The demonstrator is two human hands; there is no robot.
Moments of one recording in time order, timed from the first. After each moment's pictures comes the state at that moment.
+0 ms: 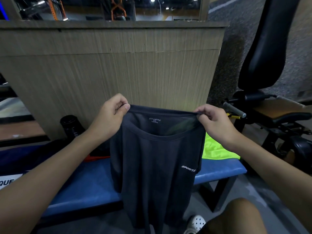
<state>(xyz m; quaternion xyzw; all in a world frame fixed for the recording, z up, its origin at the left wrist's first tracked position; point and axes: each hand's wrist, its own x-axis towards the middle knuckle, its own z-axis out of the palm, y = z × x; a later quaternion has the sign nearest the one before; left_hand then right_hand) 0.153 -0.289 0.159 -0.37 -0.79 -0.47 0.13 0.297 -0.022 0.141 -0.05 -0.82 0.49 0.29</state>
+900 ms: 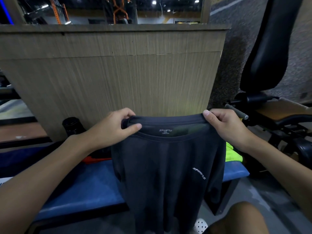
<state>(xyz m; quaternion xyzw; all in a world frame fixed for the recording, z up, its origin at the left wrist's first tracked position) 0.159 -0.302 0.160 -0.43 -0.83 -0.34 0.04 0.311 0.003 0.146 0.00 -0.87 0.41 0.28</state>
